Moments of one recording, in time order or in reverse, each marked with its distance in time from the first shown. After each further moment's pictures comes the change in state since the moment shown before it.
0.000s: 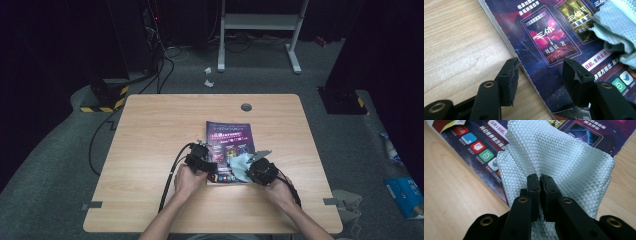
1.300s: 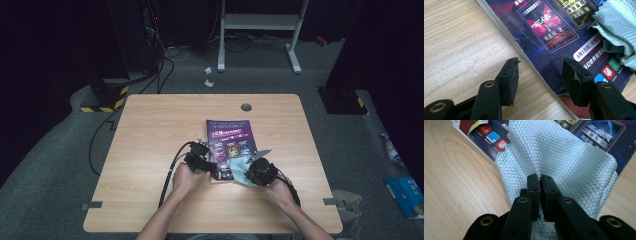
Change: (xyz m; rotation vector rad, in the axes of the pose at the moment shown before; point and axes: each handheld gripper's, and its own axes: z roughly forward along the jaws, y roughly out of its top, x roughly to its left) left arm 0.006 0.002 -0.002 0.038 -0.048 0.041; right arm 0.005 0.003 -0.004 0.044 0.035 0.010
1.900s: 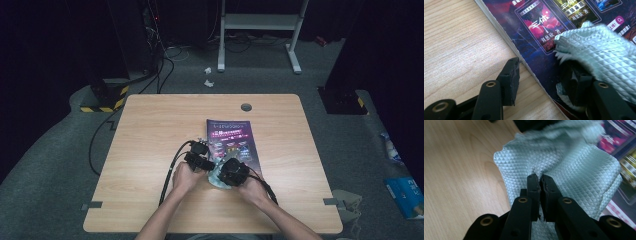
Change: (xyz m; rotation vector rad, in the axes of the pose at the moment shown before) left arm 0.003 0.003 0.000 0.022 -0.014 0.005; right arm 0.050 0.052 0.030 -0.014 0.127 -0.120
